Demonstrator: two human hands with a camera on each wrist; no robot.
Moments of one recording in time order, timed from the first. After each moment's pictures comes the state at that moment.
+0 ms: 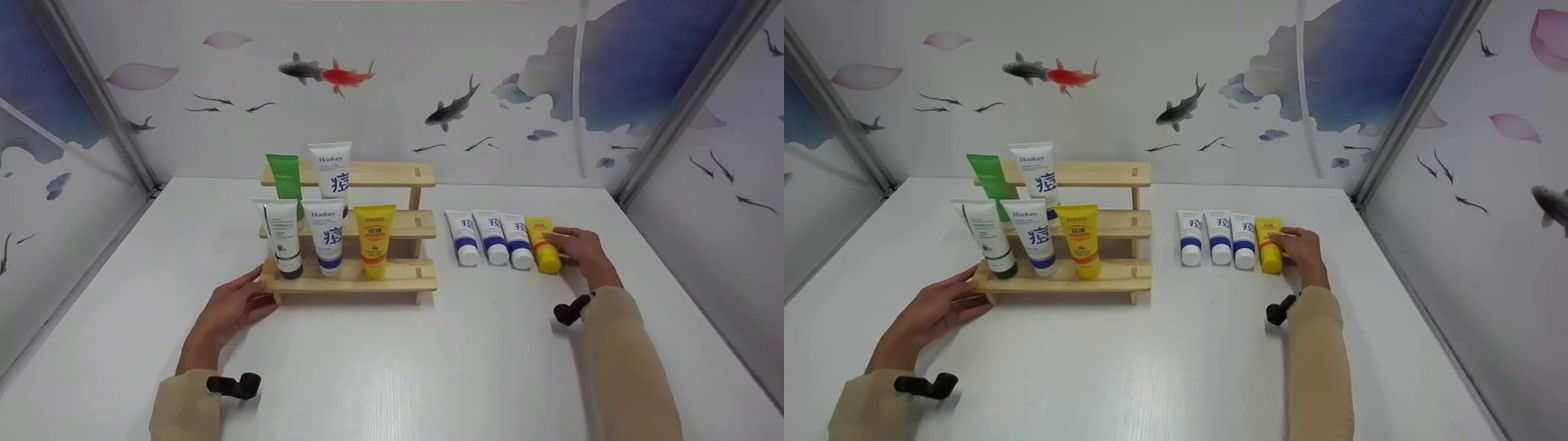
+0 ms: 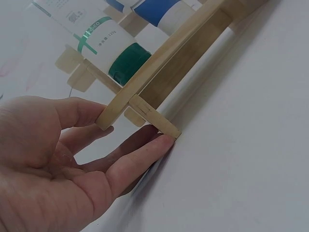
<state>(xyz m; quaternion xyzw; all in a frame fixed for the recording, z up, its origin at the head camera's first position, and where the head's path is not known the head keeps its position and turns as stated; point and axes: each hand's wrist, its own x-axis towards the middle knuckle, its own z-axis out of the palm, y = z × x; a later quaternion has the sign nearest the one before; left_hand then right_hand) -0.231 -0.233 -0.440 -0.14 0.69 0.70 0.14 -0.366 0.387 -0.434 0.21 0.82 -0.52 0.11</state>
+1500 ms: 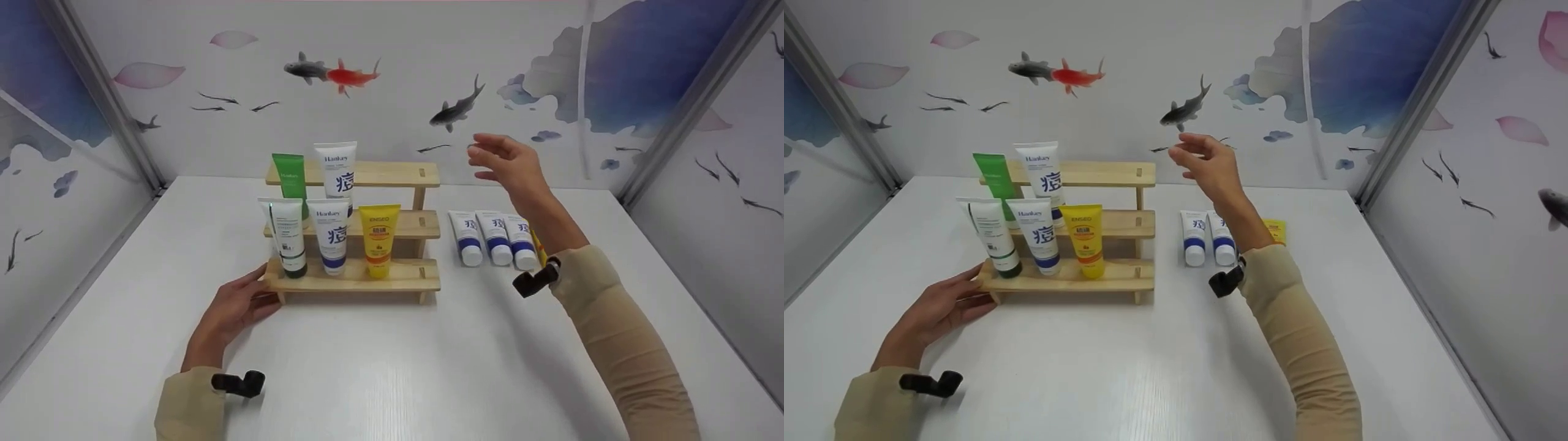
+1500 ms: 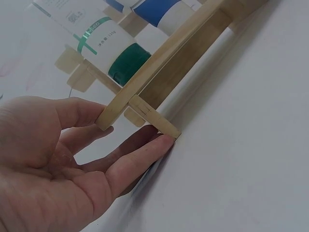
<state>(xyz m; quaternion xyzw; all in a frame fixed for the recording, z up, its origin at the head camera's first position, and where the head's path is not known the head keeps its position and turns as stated) -0.232 -0.232 -0.440 -0.14 0.69 0.70 0.13 -0.343 0.209 -0.283 -0.09 0.79 -0.61 -0.06</state>
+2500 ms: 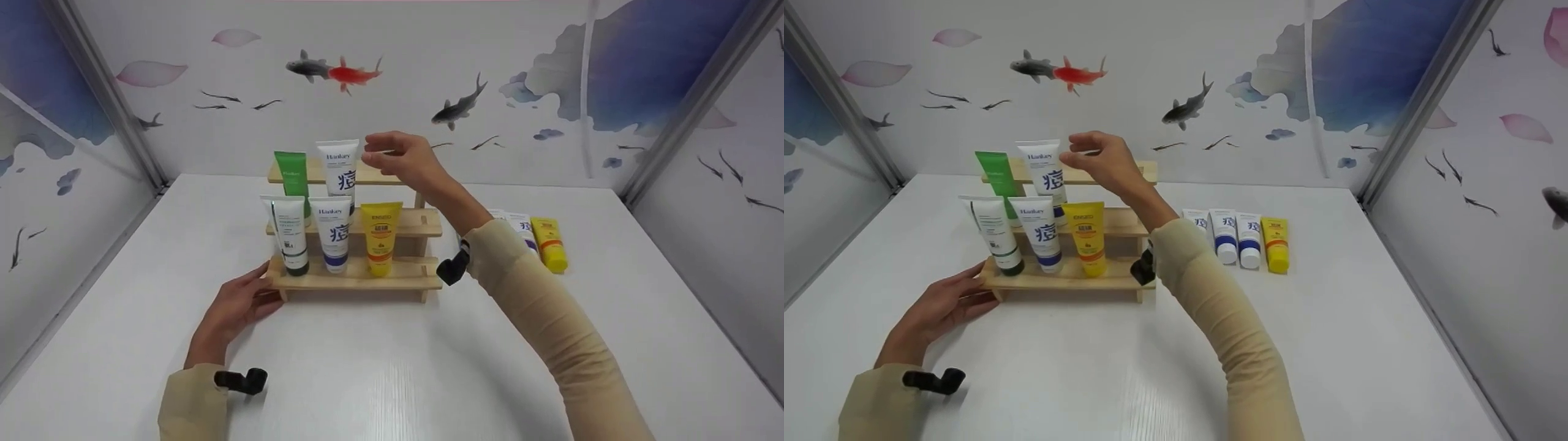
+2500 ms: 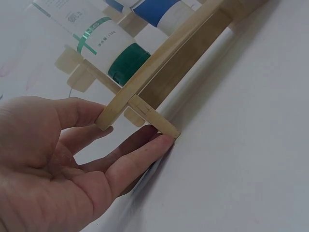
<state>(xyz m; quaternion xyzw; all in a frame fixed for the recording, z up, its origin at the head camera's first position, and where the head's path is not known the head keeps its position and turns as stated) -0.231 -0.232 -0.440 -0.15 0.70 0.69 0.14 -0.345 0.077 -0.269 -0.20 0.80 -0.56 0.05</state>
